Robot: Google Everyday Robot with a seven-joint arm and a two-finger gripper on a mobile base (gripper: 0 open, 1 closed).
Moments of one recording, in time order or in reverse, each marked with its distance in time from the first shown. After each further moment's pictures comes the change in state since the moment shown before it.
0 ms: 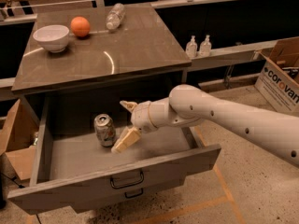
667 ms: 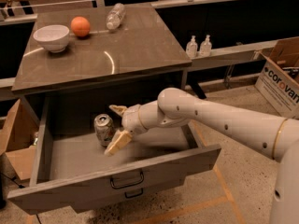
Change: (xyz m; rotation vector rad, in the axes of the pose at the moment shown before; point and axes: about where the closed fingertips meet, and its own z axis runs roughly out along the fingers) arm 0.009 0.000 0.045 -0.081 -0.043 -0.036
